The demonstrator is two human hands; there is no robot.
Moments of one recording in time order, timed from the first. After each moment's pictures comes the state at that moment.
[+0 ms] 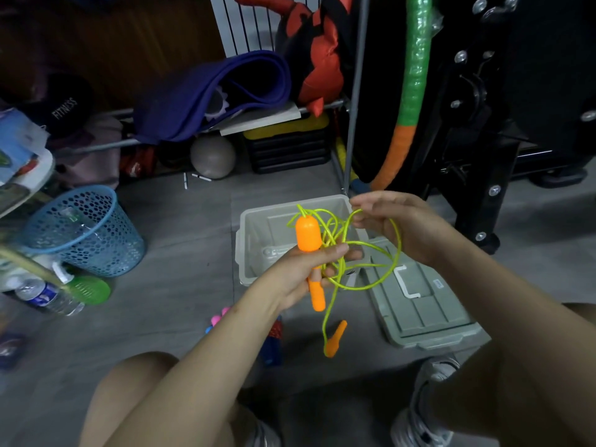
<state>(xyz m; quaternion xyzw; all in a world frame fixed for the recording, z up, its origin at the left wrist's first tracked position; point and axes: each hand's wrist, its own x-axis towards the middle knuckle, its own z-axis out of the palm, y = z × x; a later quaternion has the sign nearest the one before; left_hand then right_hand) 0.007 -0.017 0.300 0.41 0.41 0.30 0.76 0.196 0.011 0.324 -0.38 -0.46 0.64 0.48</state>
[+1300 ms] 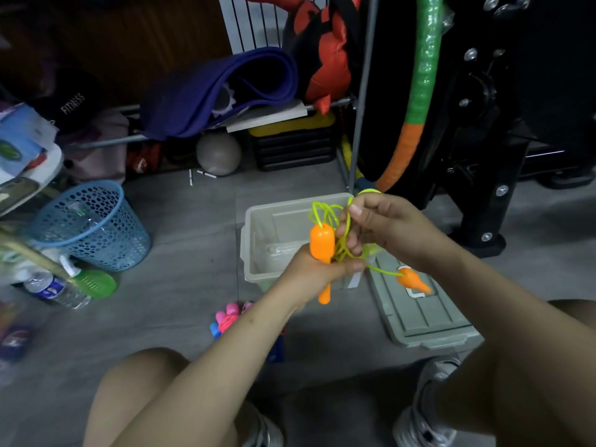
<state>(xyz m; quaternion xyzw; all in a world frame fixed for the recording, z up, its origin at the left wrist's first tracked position) 0.017 -0.029 0.297 0.53 0.50 0.34 0.60 0.169 -0.006 0.333 -0.33 -0.59 0.60 0.41</state>
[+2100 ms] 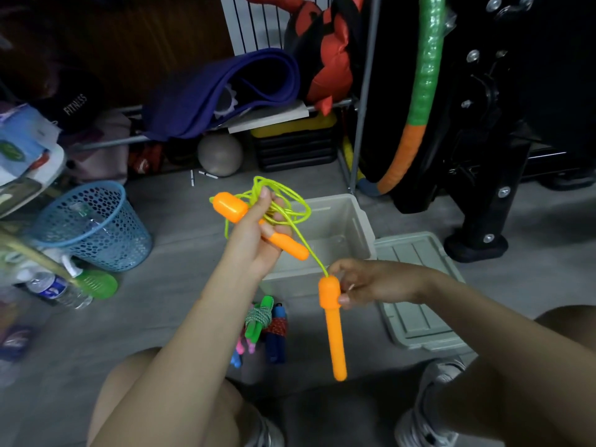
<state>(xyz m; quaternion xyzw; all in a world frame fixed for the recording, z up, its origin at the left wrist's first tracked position) -0.036 0.009 0.332 0.18 0.36 0.58 0.70 0.167 -0.020 0.284 -0.40 -0.65 0.64 0.07</state>
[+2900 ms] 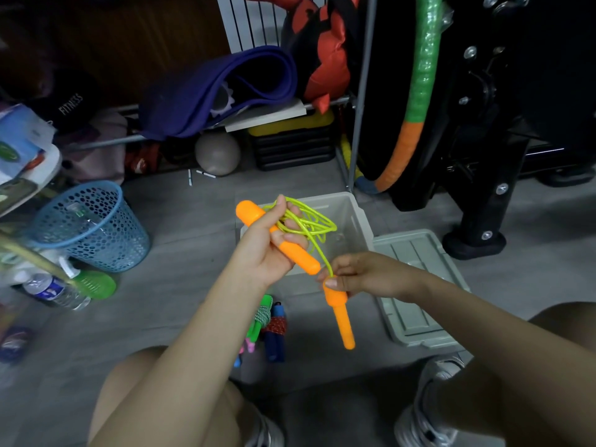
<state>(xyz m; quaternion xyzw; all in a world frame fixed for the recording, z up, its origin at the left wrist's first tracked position) -0.023 -0.002 0.333 0.12 0.35 0.51 0.78 0.160 -0.017 0.277 -0.45 -0.62 0.63 0.16</state>
